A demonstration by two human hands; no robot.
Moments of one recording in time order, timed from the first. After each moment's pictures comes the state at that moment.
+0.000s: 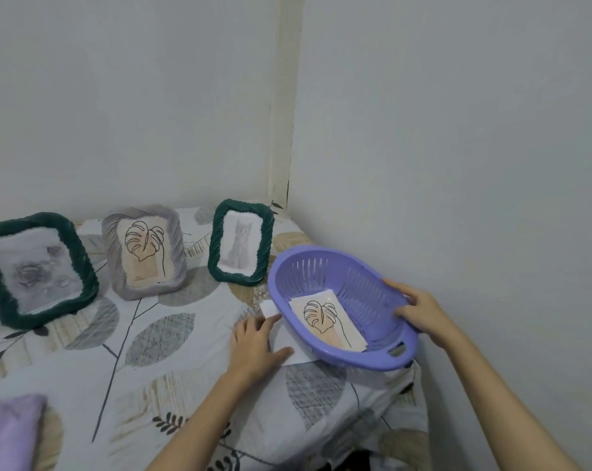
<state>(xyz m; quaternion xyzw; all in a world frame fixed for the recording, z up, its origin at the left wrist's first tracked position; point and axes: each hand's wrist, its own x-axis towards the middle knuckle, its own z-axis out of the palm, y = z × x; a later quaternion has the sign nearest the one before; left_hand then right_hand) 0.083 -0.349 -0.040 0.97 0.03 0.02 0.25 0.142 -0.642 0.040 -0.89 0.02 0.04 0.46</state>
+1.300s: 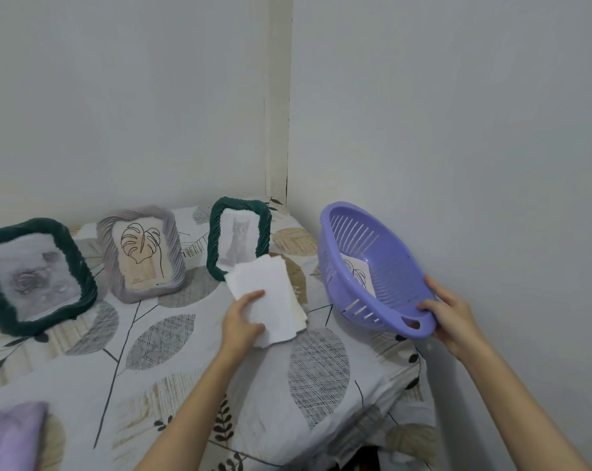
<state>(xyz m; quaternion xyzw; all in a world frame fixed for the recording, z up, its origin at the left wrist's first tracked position) 0.094 -0.334 -0.011 0.80 0.13 0.10 0.58 0.117 -0.648 0.043 -0.67 0.18 -0.03 0.72</state>
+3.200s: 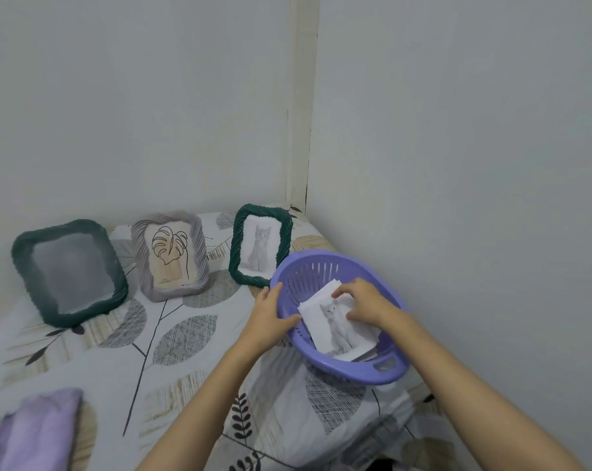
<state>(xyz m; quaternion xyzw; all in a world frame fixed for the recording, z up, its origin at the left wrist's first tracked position) 0.085 -0.337 0.031 0.88 0.04 0.00 0.48 0.160 -0.530 0.045 -0.96 -0.17 0.11 0.18</state>
